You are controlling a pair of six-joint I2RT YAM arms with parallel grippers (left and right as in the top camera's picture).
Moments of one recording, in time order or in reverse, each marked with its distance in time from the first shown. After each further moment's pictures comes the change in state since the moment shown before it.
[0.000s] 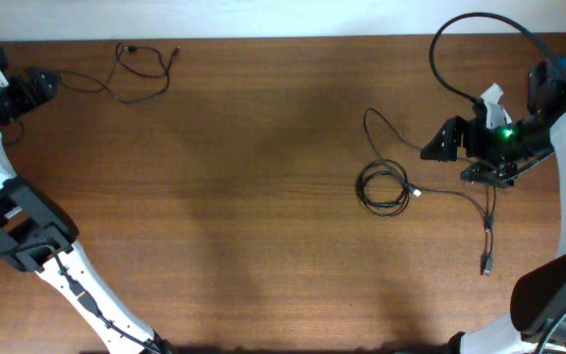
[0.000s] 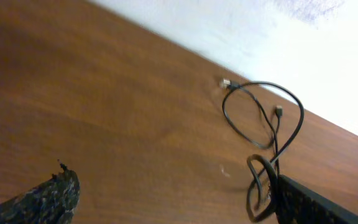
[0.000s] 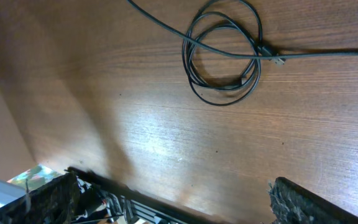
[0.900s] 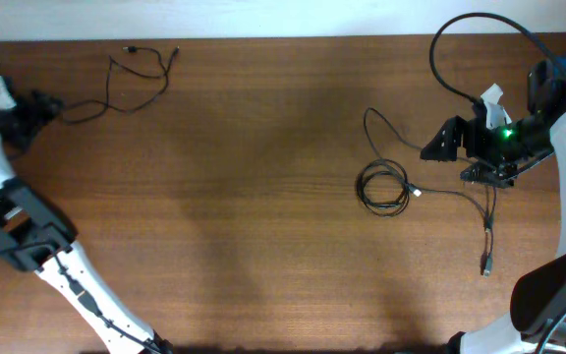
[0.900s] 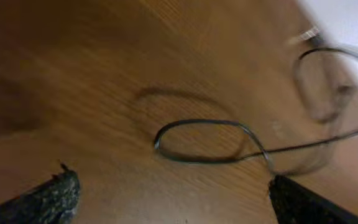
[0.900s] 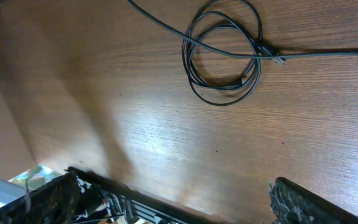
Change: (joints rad) left arm -0.004 0.015 -0.001 -0.232 -0.224 -0.063; right arm 0.000 0.000 0.000 0.000 0.000 0.000
